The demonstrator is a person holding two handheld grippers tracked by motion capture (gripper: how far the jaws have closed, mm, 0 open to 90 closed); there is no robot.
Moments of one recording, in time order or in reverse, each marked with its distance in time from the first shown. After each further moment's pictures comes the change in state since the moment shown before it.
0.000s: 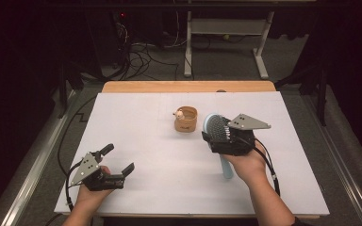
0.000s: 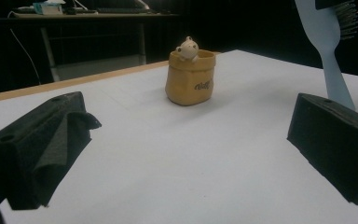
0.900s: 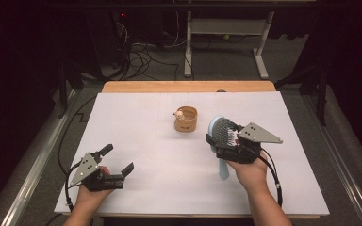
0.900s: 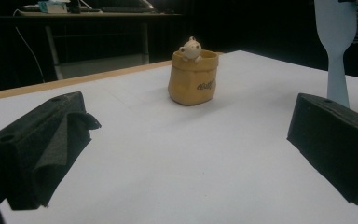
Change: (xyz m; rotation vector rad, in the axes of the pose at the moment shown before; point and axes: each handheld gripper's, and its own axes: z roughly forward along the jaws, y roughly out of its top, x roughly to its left) left arm -0.001 0.001 -0.001 -0.008 0.004 0.014; right arm 0.001 -0.020 -0.015 -0.173 0.011 0.020
